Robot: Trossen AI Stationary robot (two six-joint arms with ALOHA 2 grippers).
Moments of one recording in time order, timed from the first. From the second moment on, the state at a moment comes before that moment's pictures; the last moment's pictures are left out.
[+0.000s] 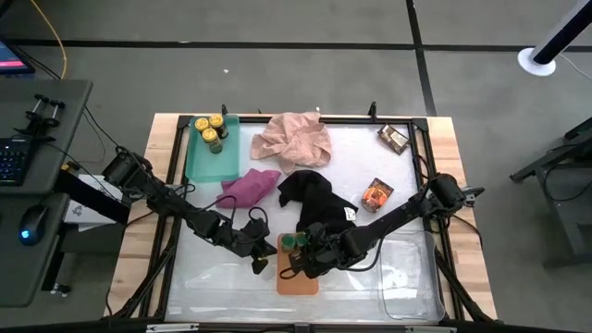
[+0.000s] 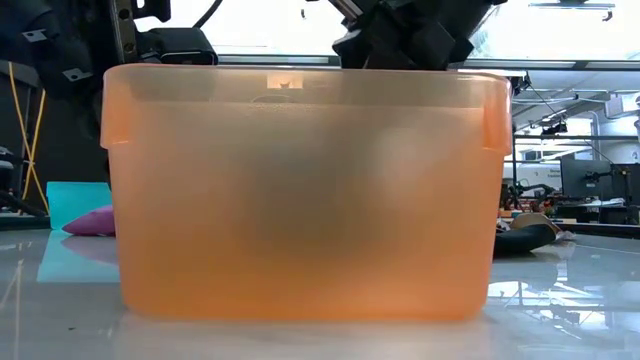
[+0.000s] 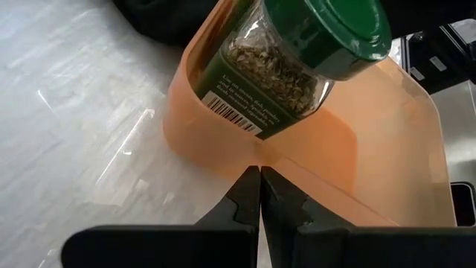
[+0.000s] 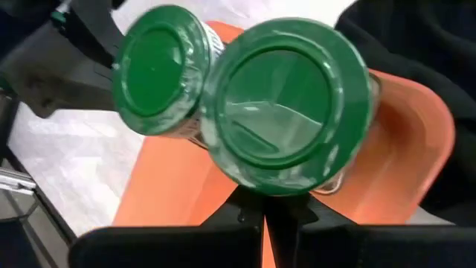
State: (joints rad) left arm -0.49 1.63 0.66 0.26 -0.27 -0.94; right arm 0.46 1.99 1.43 -0.46 0.38 1.52
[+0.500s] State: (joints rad) left arm -0.48 1.62 0.66 0.29 -0.22 -0.93; right arm 0.50 1.96 1.43 -0.45 0.26 1.43
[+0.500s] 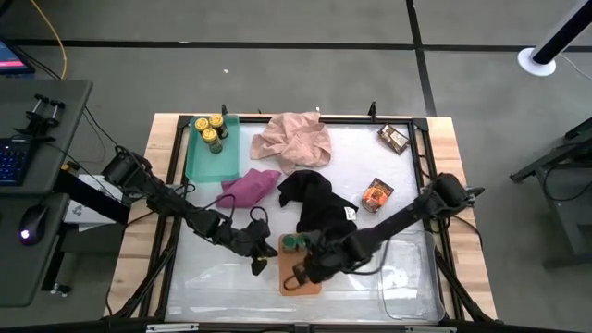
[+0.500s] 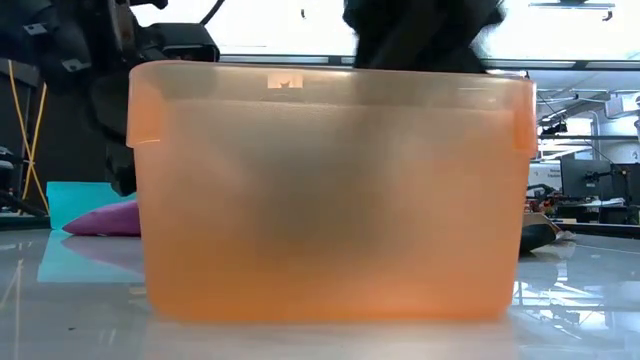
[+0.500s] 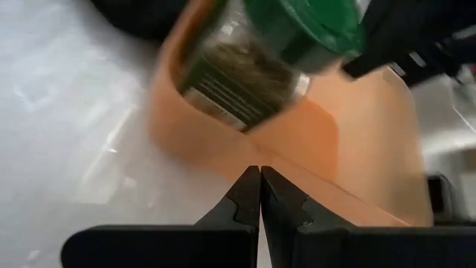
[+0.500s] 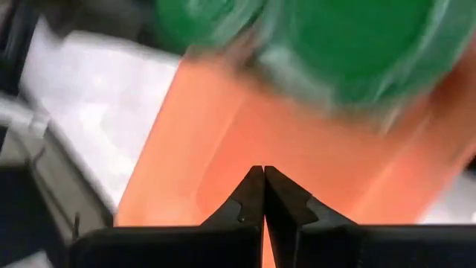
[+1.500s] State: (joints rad) left arm -0.21 1.04 0.66 -0.14 -0.02 -0.57; right arm 0.11 1.49 1.06 -1.18 0.22 1.59
